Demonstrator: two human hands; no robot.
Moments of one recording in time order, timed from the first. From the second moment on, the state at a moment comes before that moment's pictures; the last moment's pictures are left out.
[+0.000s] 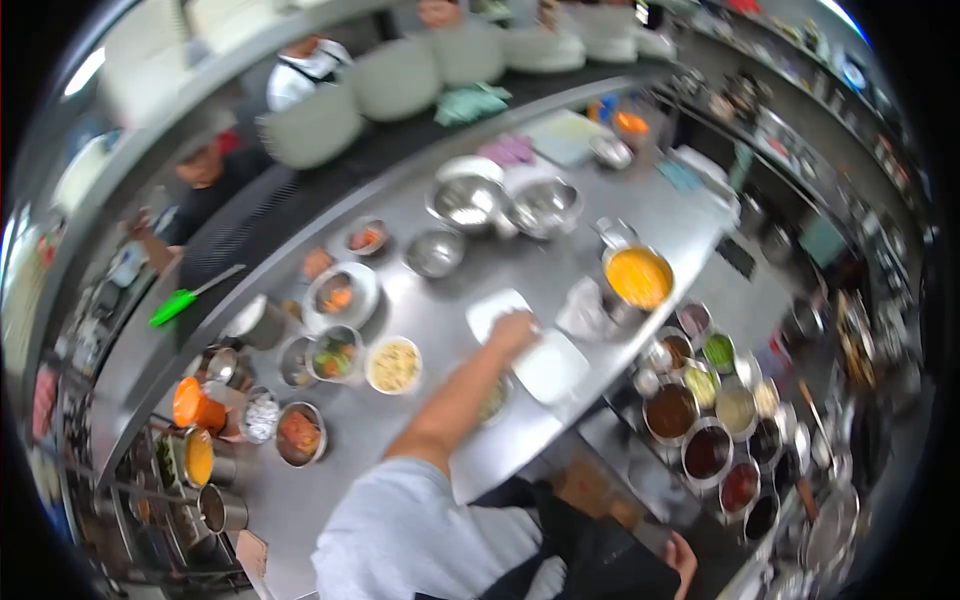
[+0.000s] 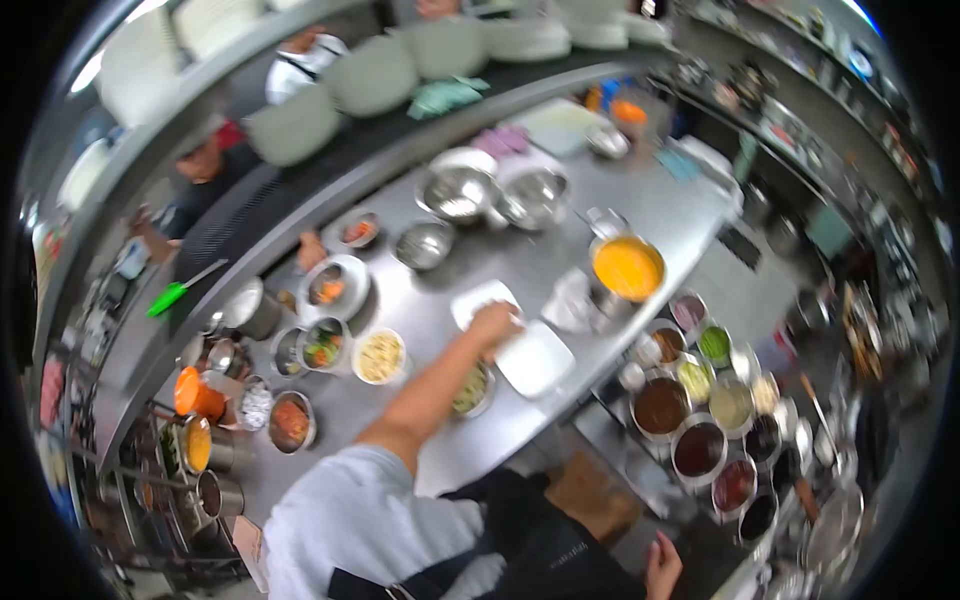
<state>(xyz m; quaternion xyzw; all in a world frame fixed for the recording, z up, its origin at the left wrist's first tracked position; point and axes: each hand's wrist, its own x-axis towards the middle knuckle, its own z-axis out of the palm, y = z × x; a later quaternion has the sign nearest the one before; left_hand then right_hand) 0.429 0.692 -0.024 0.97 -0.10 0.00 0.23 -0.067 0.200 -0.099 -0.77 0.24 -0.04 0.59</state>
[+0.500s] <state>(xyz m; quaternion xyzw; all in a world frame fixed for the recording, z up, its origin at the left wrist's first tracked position) 0.218 0.571 -0.031 0.75 -0.46 -0.43 0.20 0.055 0.313 0.284 -0.55 -0.36 -0.18 0.73</state>
